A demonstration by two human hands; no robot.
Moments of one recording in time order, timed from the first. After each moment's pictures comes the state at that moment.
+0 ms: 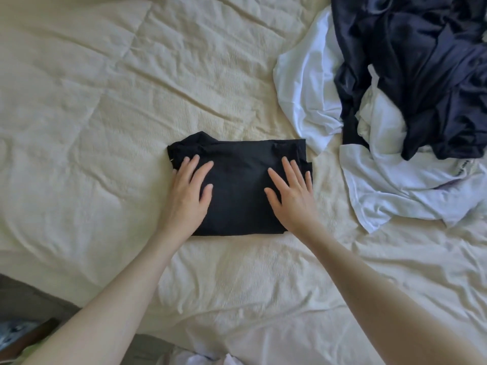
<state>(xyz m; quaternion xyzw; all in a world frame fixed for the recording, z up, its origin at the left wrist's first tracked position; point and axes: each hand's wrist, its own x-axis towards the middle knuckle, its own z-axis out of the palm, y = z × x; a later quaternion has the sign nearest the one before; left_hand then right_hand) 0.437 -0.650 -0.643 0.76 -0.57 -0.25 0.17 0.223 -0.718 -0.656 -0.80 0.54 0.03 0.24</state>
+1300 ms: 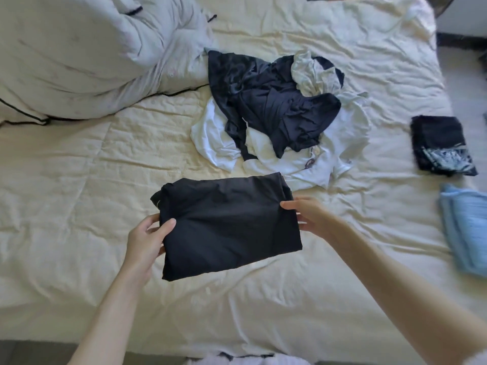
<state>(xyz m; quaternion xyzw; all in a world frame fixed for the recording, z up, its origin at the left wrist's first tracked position) 0.358 -0.585 -0.443 0.73 -0.22 -0.51 0.39 0.047 -0.661 -0.454 -0.24 0.70 -0.17 0.65</state>
